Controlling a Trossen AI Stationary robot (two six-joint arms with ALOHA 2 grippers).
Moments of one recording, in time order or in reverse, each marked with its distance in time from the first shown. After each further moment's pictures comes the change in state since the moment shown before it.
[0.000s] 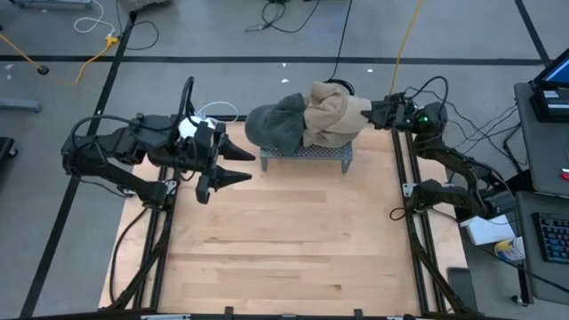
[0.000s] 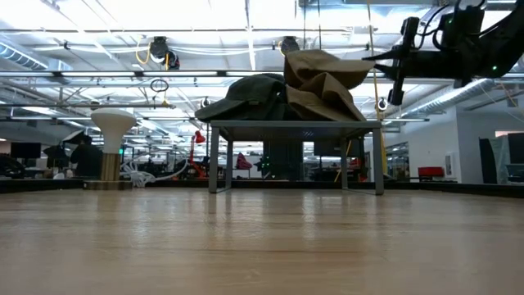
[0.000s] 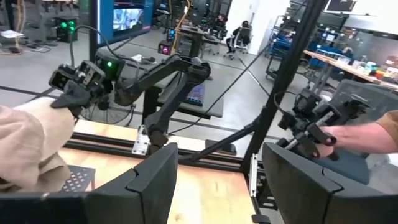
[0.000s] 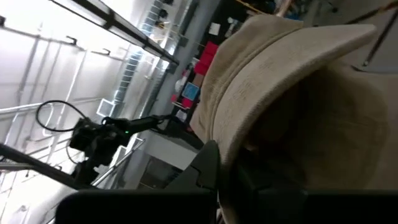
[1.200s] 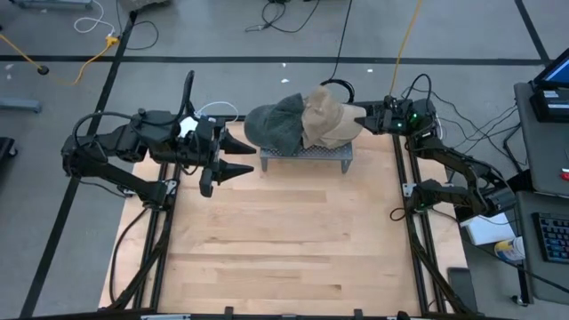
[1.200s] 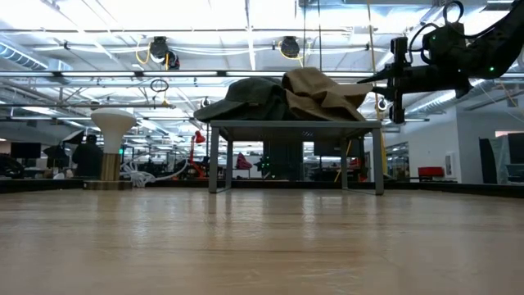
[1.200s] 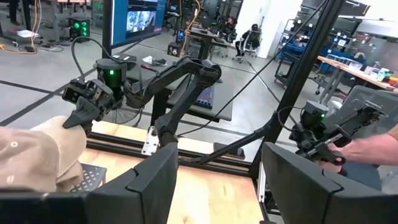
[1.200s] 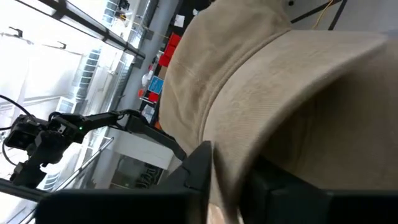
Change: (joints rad) left arm 0.046 0.000 0.000 0.000 0.000 -0.011; right arm 0.043 0.021 0.000 -0.297 0.062 -0.268
